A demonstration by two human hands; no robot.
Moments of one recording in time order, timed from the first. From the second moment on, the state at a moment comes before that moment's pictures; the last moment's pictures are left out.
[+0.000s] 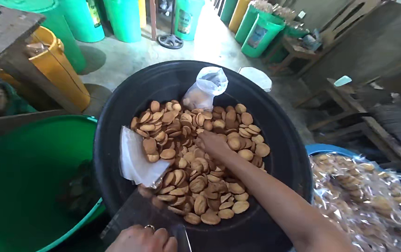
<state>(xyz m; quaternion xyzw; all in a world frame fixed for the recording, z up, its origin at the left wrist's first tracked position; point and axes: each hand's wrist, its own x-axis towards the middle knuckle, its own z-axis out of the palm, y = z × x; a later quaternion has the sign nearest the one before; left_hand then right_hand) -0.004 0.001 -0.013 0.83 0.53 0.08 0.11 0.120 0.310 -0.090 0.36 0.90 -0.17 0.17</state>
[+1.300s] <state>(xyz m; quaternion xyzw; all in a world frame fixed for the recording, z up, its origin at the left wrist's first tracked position) -0.038 0.200 -0.005 0.60 0.68 0.42 0.02 0.130 0.289 -0.072 0.25 0.85 -0.46 0.14</state>
